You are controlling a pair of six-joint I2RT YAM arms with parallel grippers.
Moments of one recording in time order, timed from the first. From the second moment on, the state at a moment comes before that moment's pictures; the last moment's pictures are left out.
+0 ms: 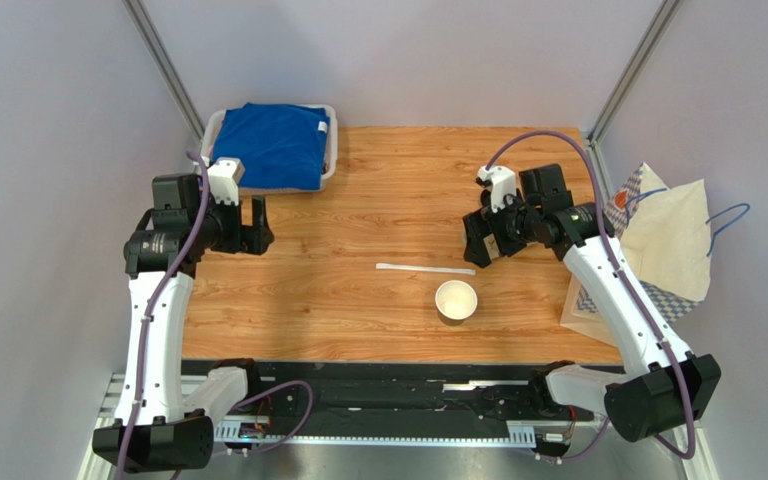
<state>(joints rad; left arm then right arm) 0.07 1.00 1.27 -1.02 0.33 0.12 0.29 1.21 1.24 -0.94 -0.34 -0.17</state>
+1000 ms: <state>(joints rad) 0.07 0.92 1.17 -0.94 0.29 0.08 0.44 1.39 1.15 -1.03 -0.30 -0.40</state>
